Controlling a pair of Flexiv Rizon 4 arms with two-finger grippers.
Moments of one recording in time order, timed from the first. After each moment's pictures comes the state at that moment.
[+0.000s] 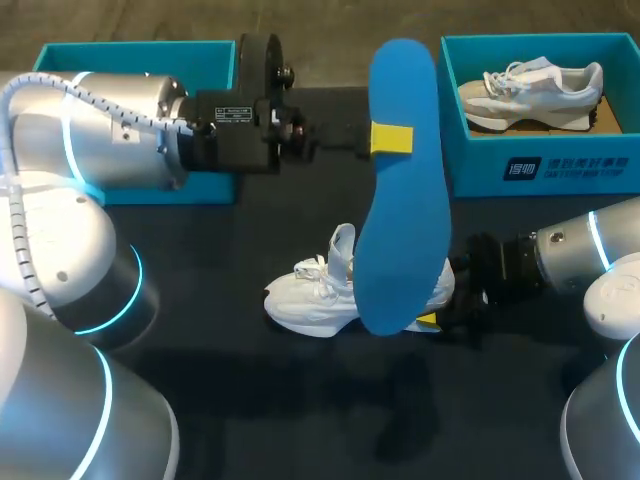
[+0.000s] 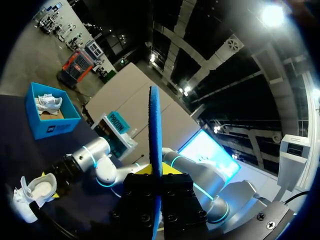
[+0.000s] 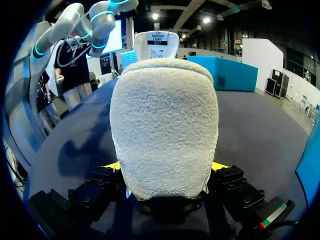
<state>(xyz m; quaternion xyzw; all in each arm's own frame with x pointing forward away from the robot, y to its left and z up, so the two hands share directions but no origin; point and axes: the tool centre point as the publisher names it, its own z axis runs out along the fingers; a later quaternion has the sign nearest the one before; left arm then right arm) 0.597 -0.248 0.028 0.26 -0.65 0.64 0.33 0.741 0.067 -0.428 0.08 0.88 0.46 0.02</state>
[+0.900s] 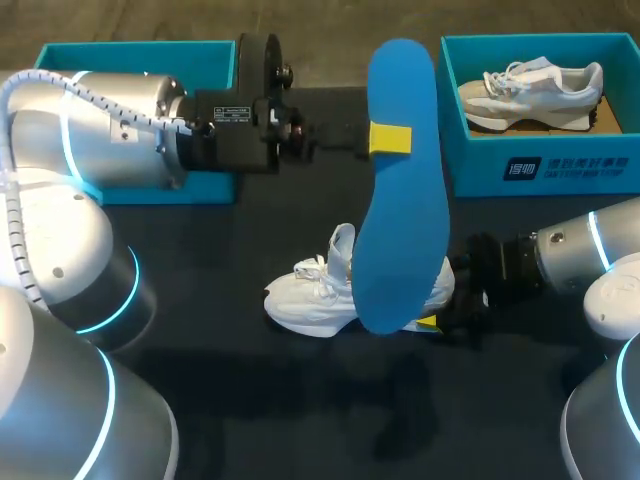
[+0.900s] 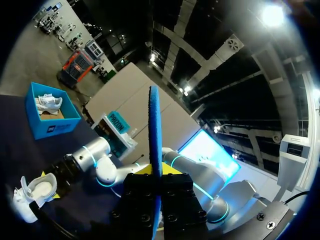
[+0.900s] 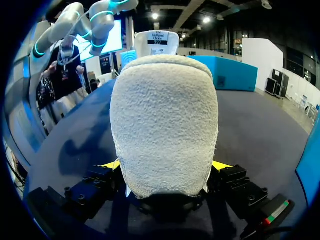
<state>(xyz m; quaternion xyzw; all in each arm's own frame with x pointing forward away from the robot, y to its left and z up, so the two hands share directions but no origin) 0.597 -0.247 0.028 0.26 -0.65 0.64 0.33 0.741 0.066 -0.429 0.08 0.88 0.46 0.02</state>
